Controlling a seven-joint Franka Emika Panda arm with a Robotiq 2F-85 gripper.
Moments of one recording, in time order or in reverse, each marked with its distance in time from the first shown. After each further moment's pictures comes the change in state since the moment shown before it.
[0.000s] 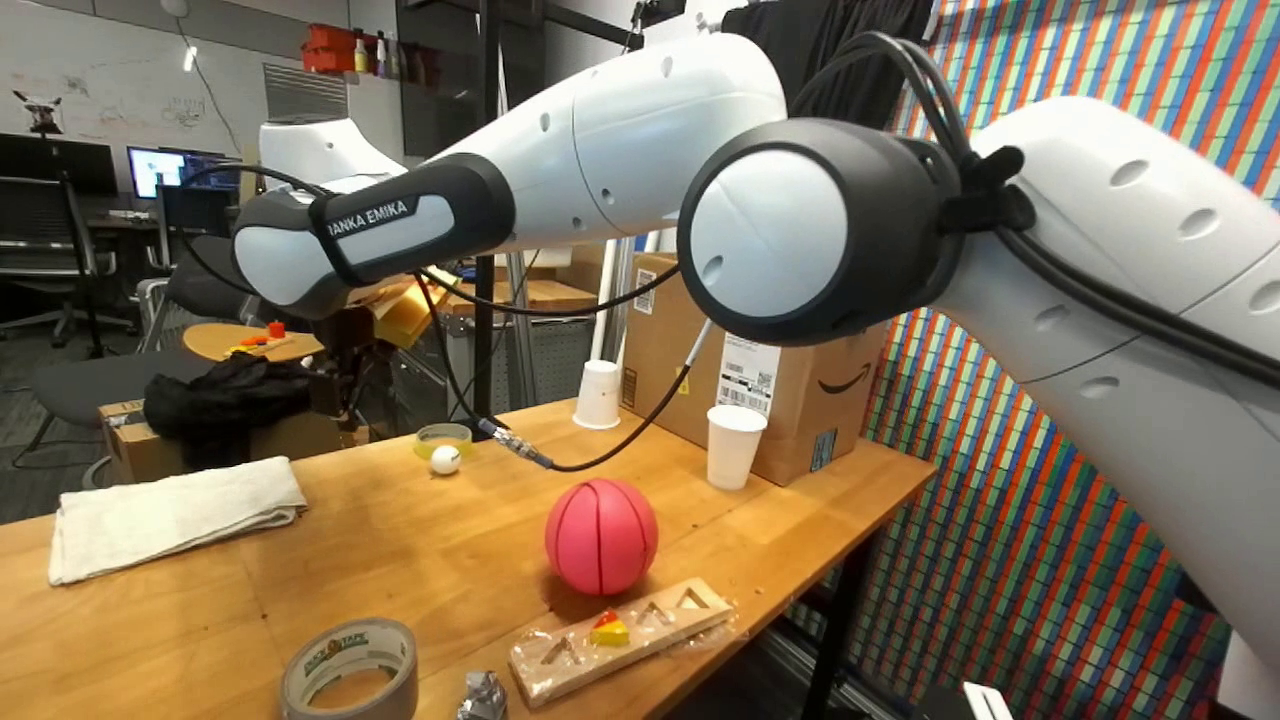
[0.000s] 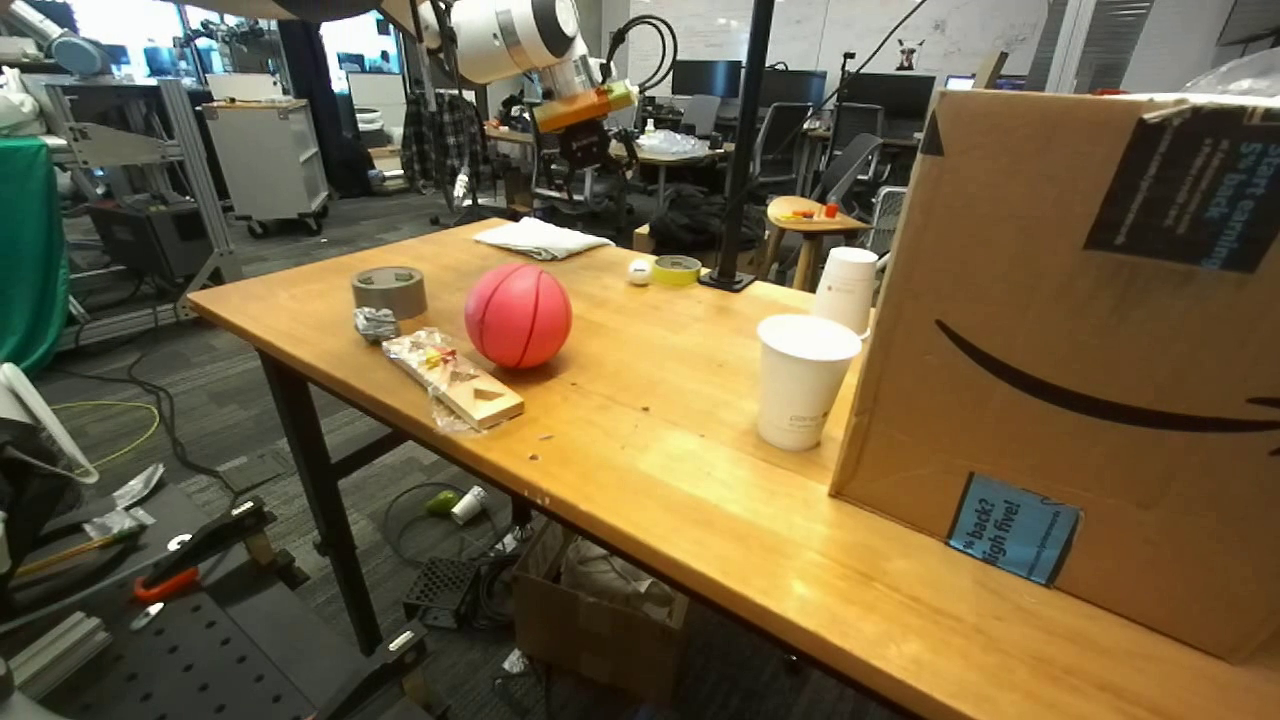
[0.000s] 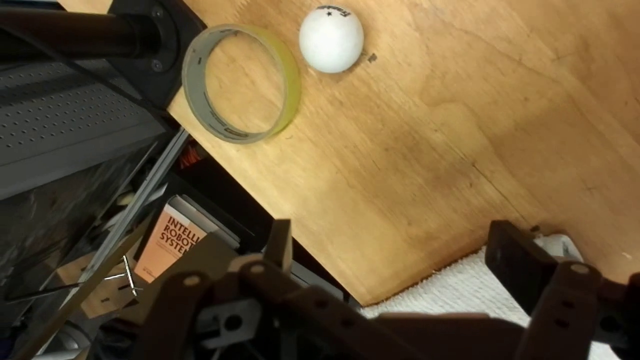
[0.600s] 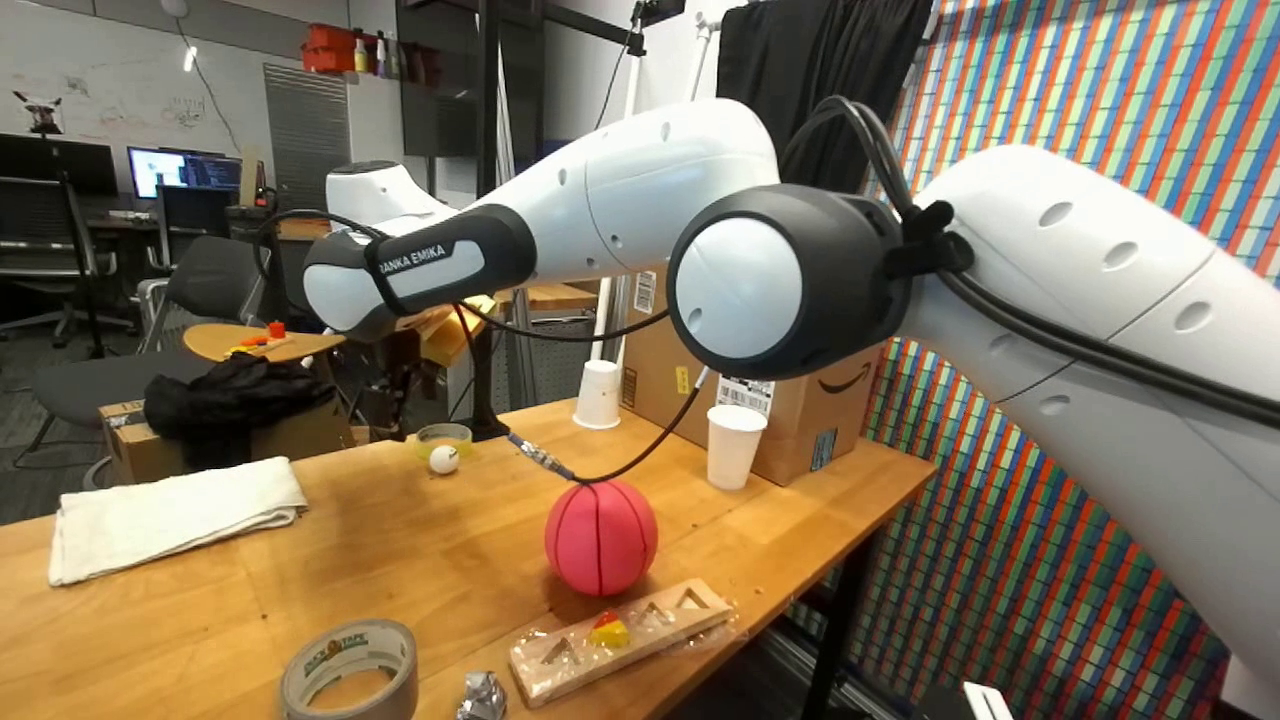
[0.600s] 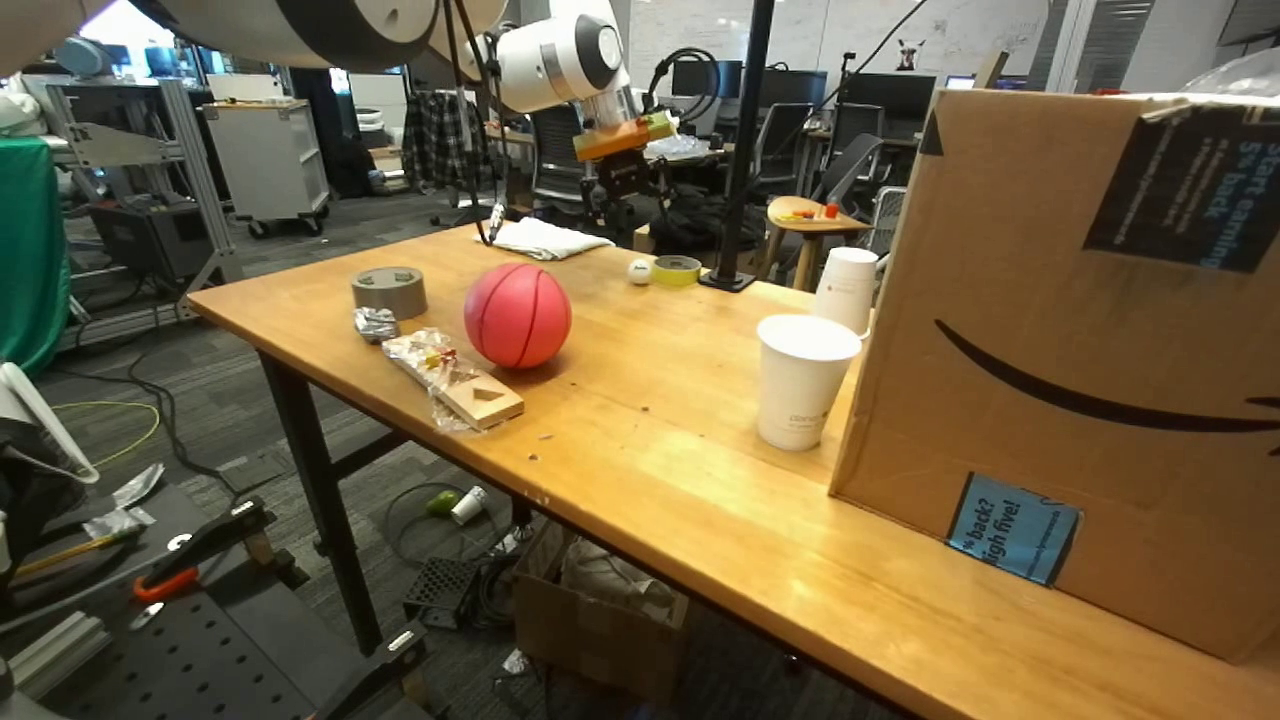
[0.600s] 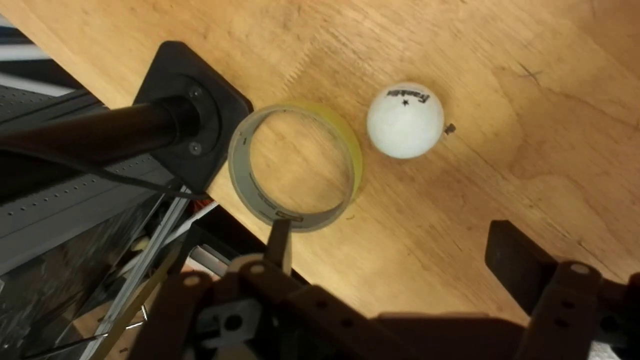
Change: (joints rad) arm -0.071 0.085 -0.012 0.070 0.009 -0.015 0.000
